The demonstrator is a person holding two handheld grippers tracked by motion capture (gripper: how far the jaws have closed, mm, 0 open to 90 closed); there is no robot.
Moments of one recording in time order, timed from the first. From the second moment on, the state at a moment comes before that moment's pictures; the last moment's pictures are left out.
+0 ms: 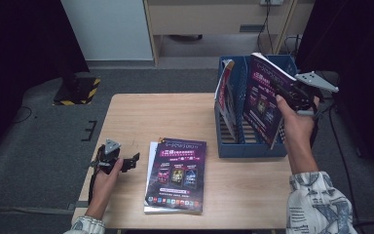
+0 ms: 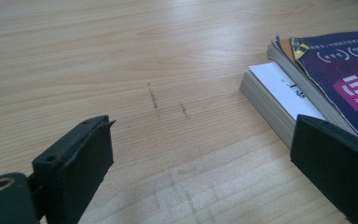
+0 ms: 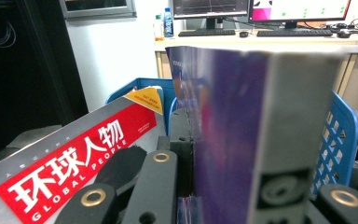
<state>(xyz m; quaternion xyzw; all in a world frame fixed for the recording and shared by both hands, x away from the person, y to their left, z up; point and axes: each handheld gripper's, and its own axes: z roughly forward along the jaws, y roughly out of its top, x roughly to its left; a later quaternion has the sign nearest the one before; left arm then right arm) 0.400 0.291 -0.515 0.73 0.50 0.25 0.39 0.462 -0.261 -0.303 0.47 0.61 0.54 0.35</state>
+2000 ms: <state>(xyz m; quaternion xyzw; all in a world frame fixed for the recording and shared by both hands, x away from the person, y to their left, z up) 0.403 0.285 -0.528 0.75 0.50 0.24 0.36 0.521 -0.255 -0.342 0.49 0.57 0.55 0.36</state>
